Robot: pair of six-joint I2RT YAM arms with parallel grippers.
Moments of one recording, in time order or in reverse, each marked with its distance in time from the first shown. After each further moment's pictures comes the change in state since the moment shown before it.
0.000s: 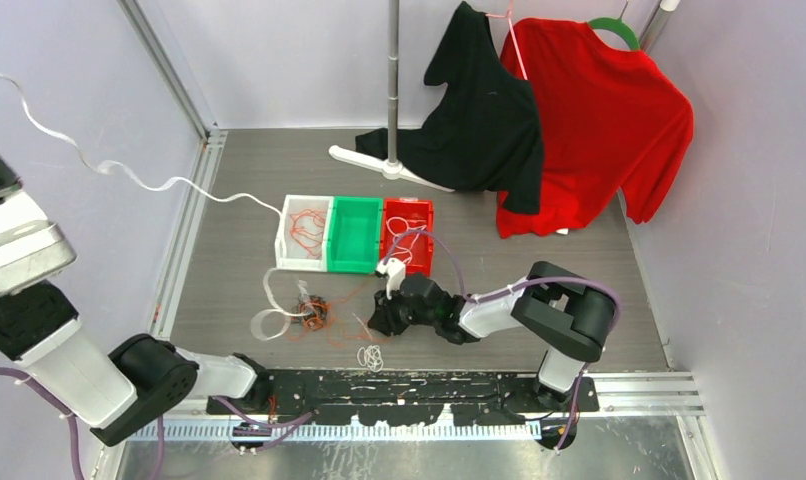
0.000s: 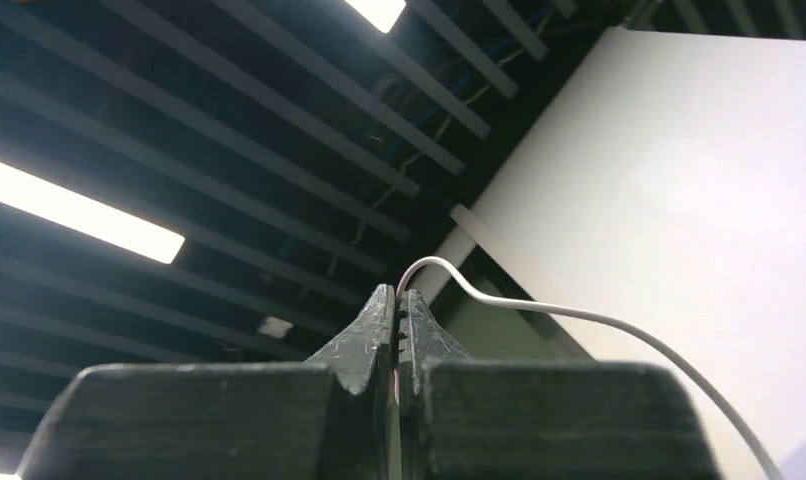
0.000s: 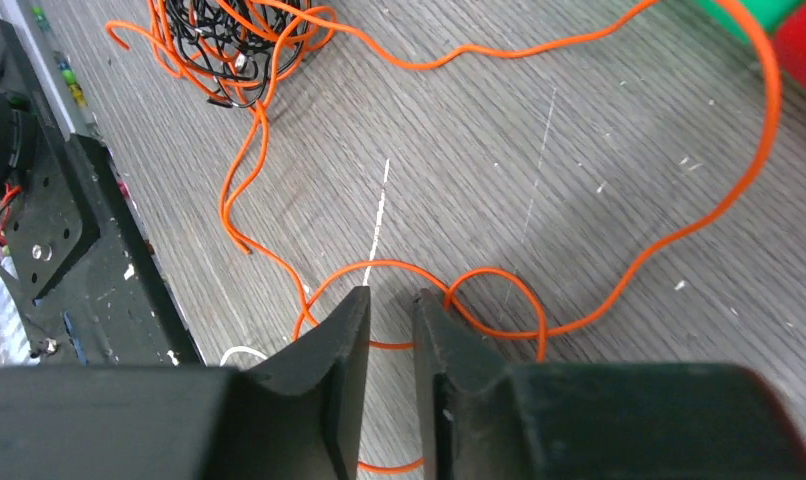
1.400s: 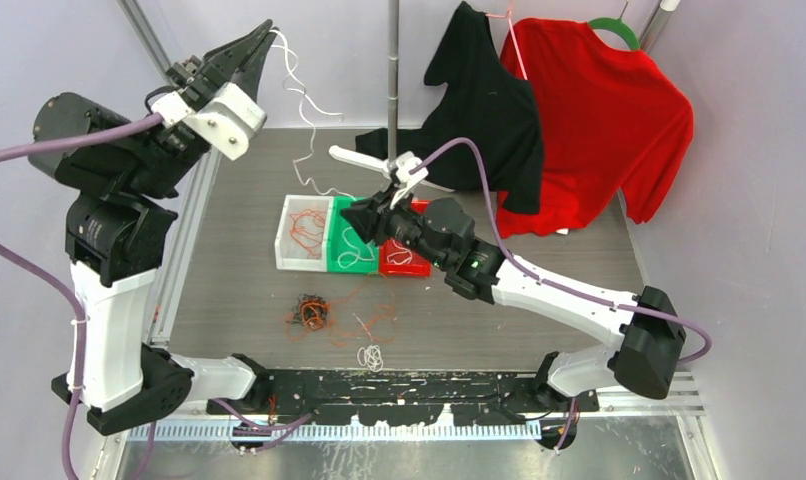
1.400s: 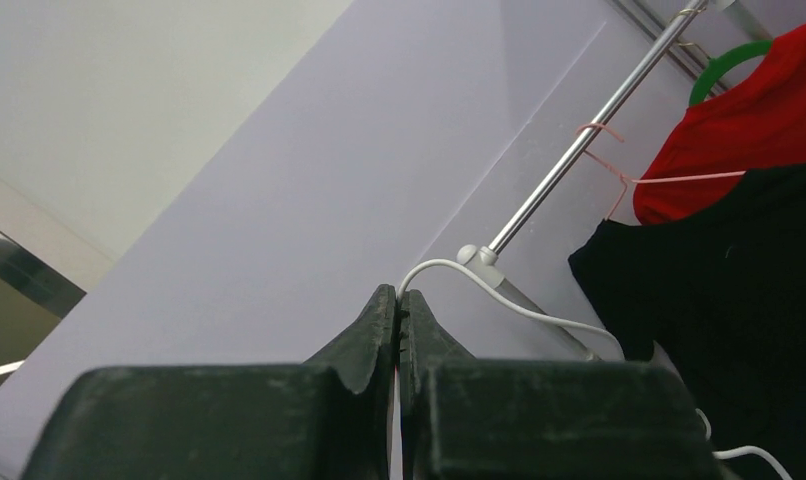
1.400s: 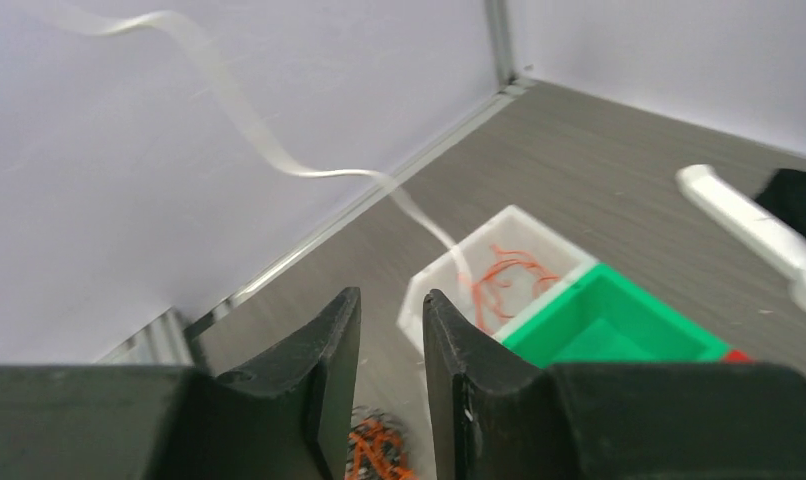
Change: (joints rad) left arm 0.000 -0.072 -0.483 -0.373 -0.087 -0.562; right arm -0.054 -0.357 0.476 -0.223 0.201 -0.123
